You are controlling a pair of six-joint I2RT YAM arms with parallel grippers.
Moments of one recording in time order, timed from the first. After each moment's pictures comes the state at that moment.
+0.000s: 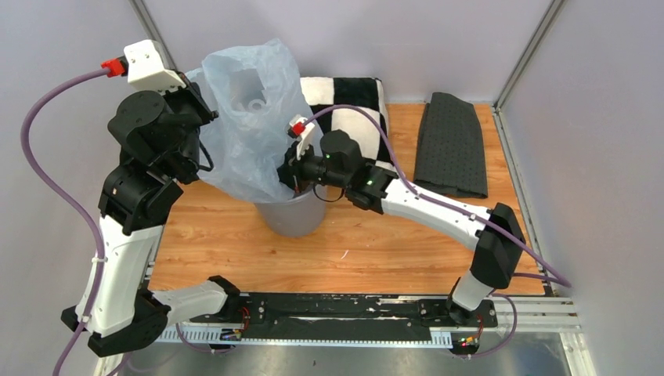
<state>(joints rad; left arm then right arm) -0.56 1.12 1.84 -0.63 -0.78 -0.16 0.99 1.62 1.43 0.07 -0.24 0.22</state>
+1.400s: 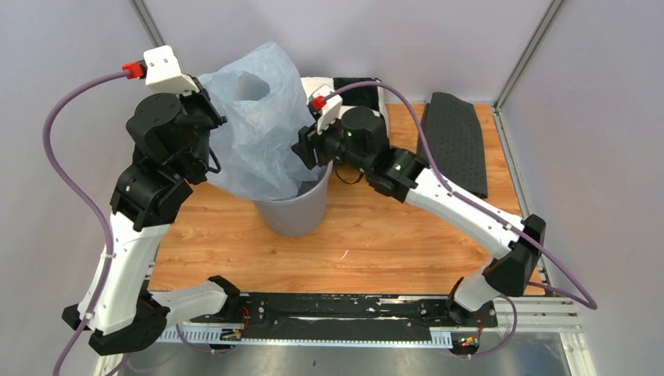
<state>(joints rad) -0.56 1.11 1.76 -0.61 -0.77 -0.15 0.95 1.51 1.60 -0.21 0.02 0.06</state>
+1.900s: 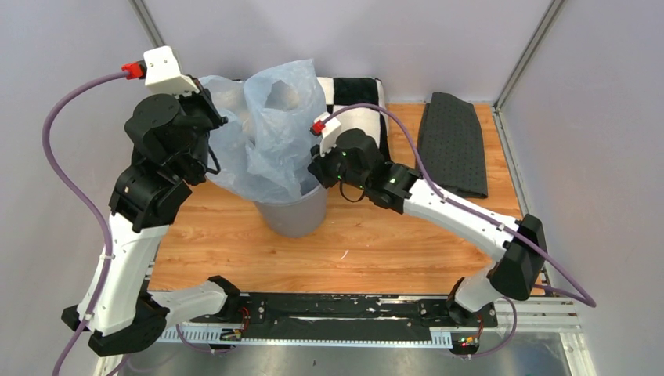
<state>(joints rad) -0.56 1.10 1.75 -0.61 -0.74 -0.16 0.95 1.51 1.39 -0.22 0.04 0.12</state>
